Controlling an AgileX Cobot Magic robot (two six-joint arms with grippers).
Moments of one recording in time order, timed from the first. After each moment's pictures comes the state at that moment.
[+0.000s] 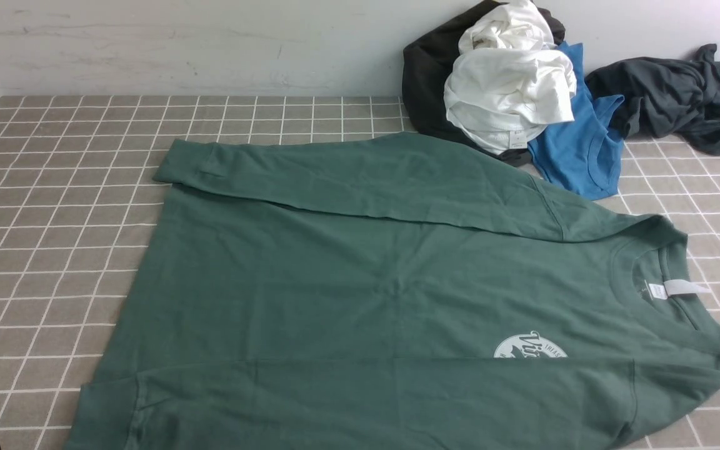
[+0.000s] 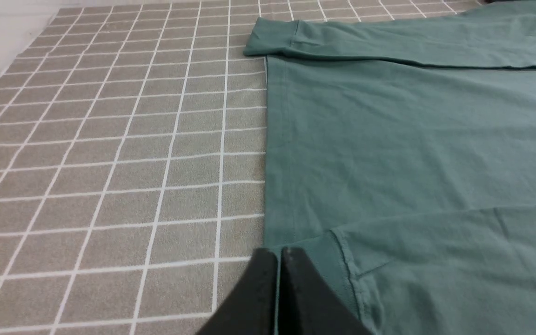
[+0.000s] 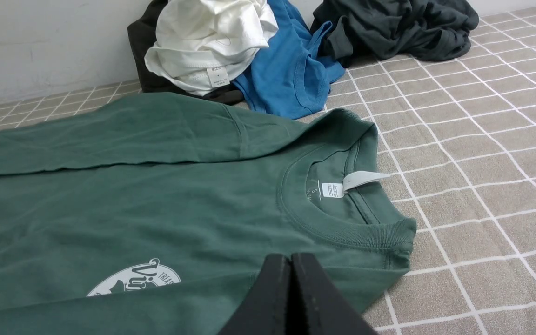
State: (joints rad) right arm 0.00 -0.01 0.02 0.06 0.37 0.12; left arm -0.02 -0.01 0.03 -0.08 0.34 0.04
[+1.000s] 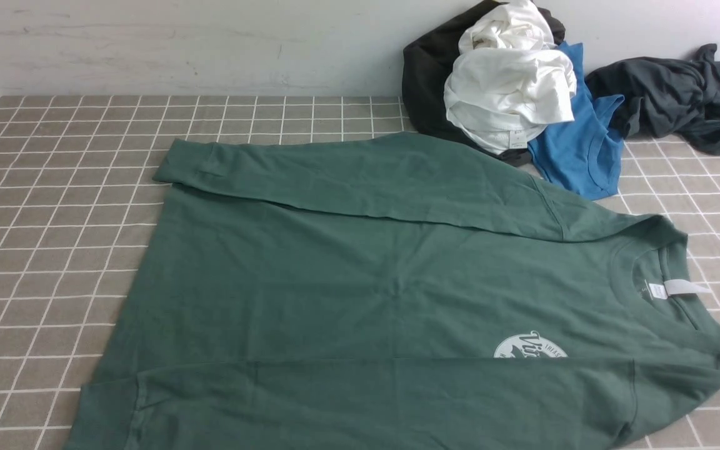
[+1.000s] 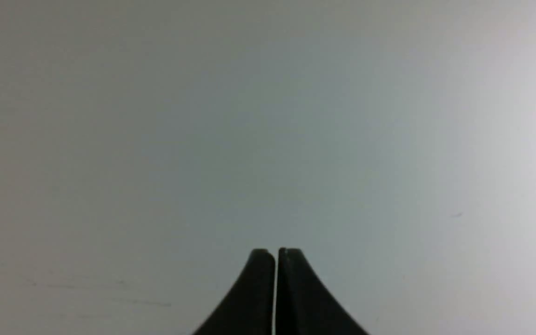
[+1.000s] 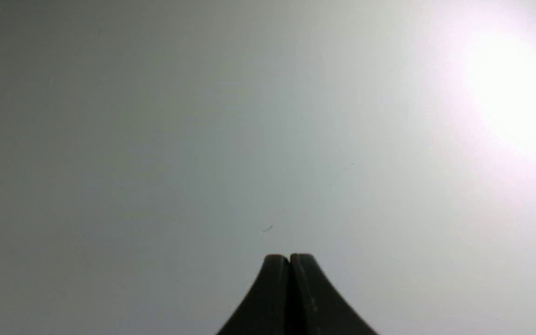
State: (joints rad) right arm 0.00 0.11 -0.23 -0.07 -0.27 0.28; left arm -0.02 0.18 -0.41 0.01 -0.11 -0.18
